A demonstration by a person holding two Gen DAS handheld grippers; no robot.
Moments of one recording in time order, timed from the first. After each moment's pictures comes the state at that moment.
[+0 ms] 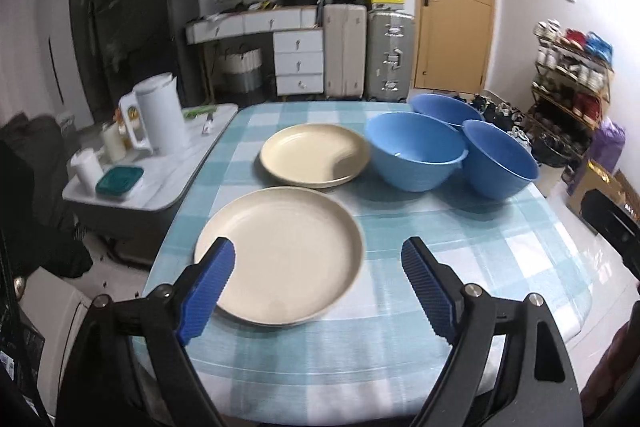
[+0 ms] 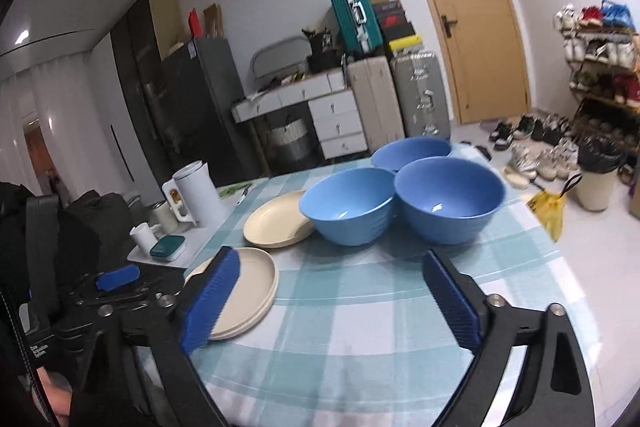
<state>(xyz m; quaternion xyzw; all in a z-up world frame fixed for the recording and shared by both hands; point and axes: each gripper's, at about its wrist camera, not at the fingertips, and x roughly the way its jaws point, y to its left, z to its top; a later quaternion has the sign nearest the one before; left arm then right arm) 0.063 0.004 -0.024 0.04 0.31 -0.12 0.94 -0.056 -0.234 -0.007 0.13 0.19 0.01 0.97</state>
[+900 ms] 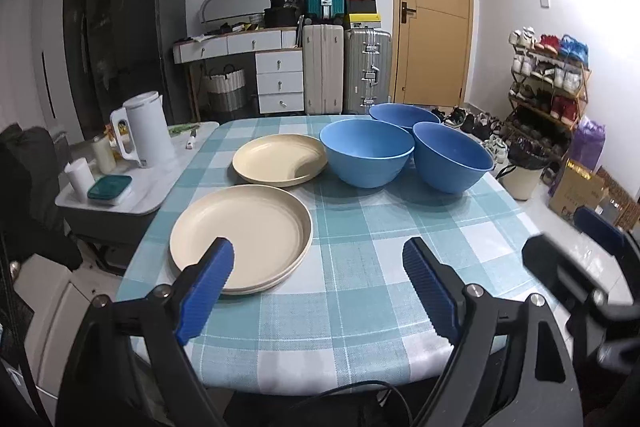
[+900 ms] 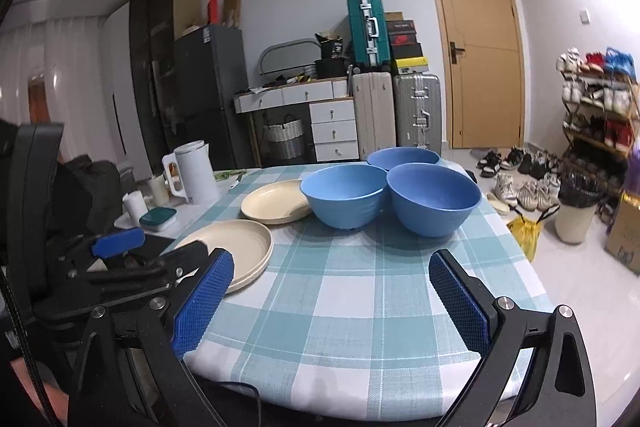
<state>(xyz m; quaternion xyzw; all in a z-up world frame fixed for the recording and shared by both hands) 0.000 -0.022 -0.018 0.03 0.28 -0.14 0.95 -0.122 -0.204 -0.009 0.05 0.19 0.00 0.98</state>
